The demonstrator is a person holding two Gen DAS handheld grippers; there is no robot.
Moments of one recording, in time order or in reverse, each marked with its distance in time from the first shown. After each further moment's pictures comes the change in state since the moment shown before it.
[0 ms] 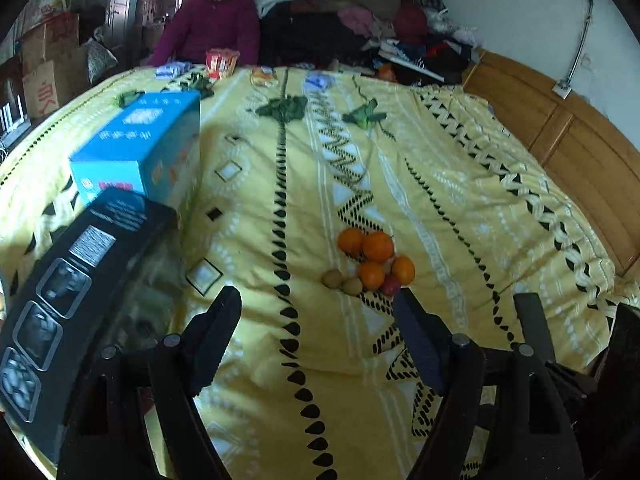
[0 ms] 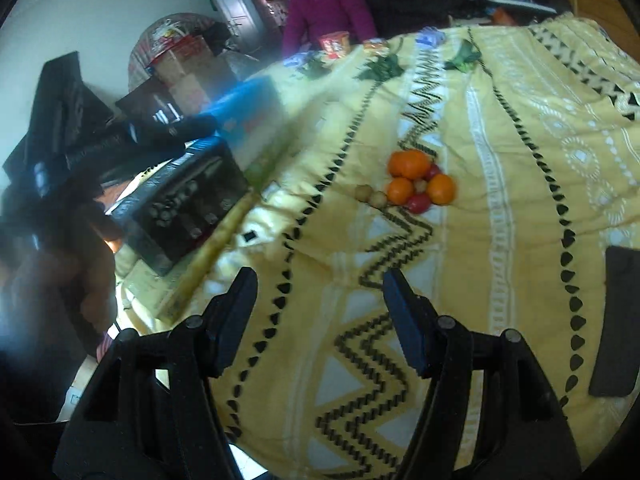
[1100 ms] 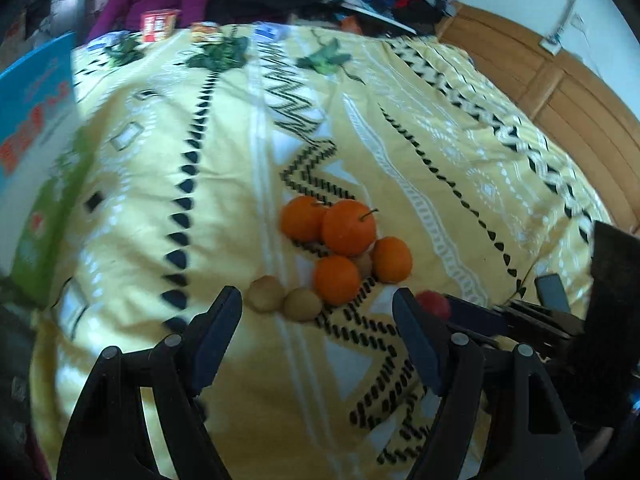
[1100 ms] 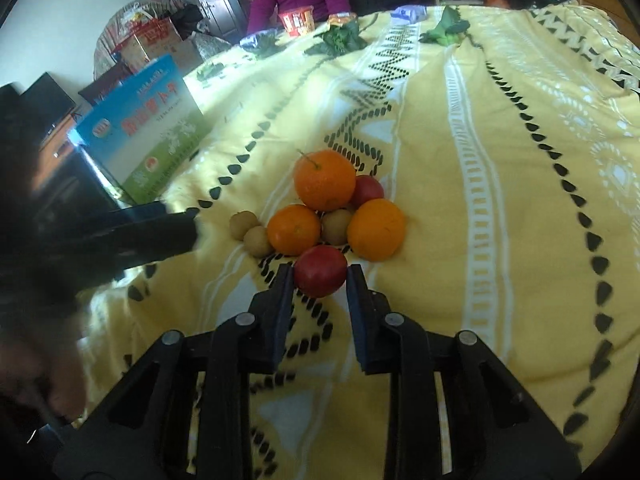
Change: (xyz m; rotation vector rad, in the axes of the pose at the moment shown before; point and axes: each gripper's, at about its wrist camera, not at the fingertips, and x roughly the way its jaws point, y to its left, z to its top) left arm 0.135 -0.040 0.008 0.108 0.119 -0.130; right arm 0.089 -0.087 0.039 -0.020 0.026 -0.065
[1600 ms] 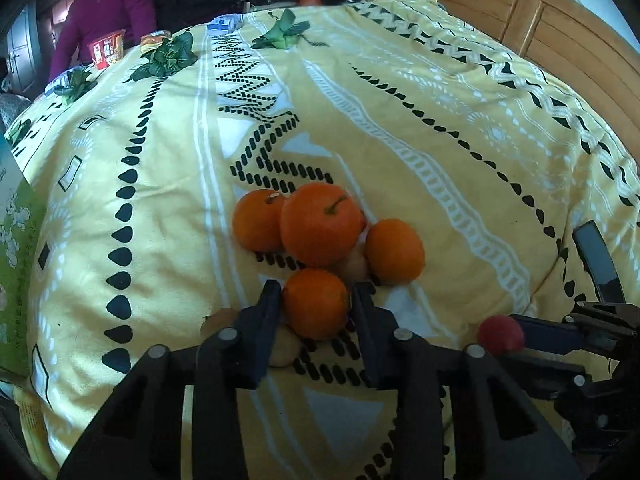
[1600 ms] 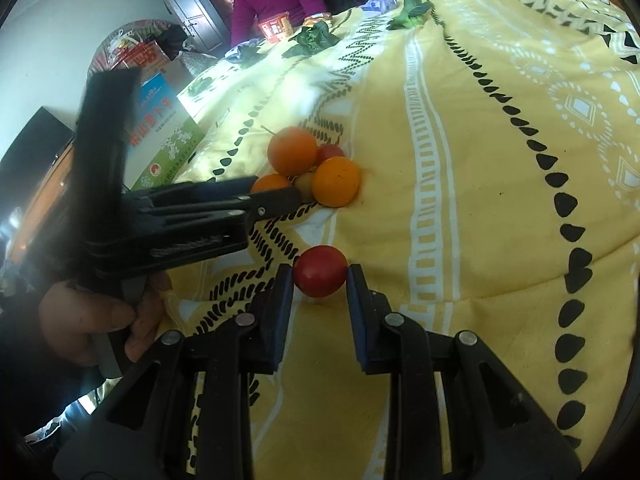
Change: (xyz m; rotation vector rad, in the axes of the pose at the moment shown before) left arm 0.051 -0.024 0.005 0.174 0.060 0.053; right arm -0.014 -0.027 -0.022 0.118 0.004 0.038
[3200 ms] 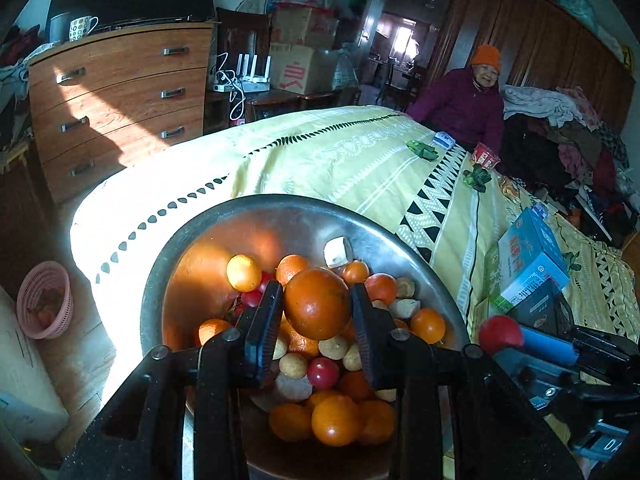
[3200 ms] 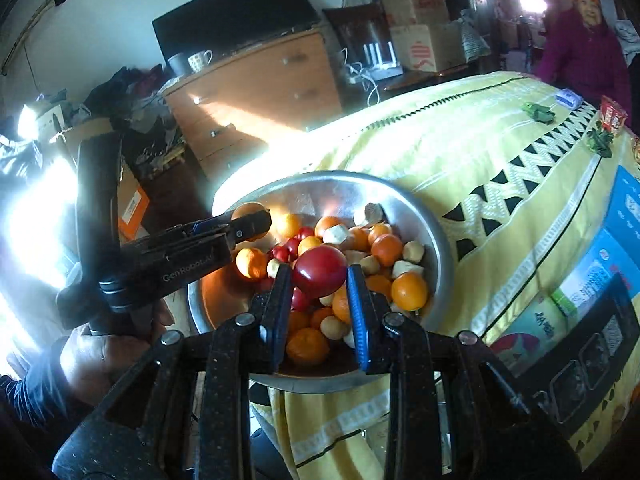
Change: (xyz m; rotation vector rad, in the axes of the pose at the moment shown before) left arm -0.408 0.311 -0.285 -0.842 -0.379 0.585; right arm 0.056 0.491 -0.021 -0.704 0.173 0.481
